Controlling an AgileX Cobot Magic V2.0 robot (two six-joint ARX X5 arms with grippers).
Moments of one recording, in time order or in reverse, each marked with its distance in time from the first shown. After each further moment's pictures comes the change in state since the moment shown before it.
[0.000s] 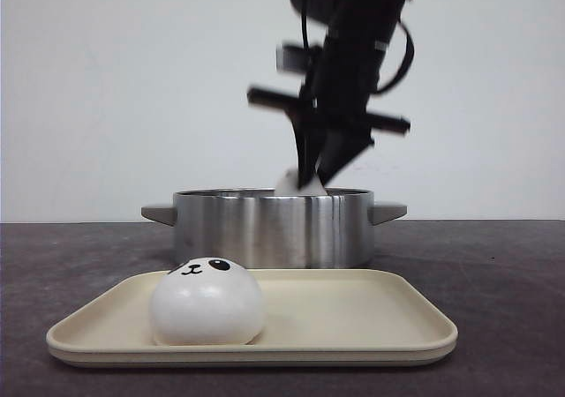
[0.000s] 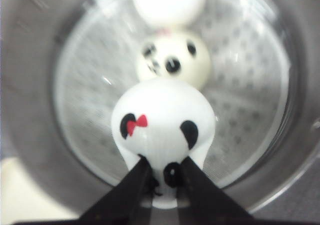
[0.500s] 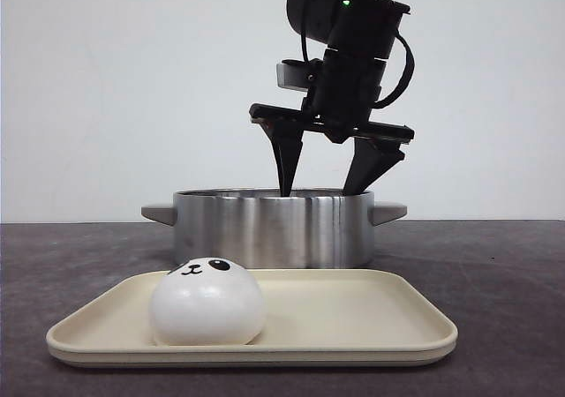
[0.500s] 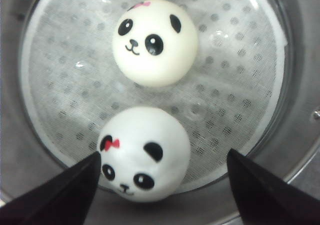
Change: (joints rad) left arm 0.000 0.011 0.000 -0.031 0.000 0.000; right arm 0.001 0.010 0.004 -0.019 0.042 -0.002
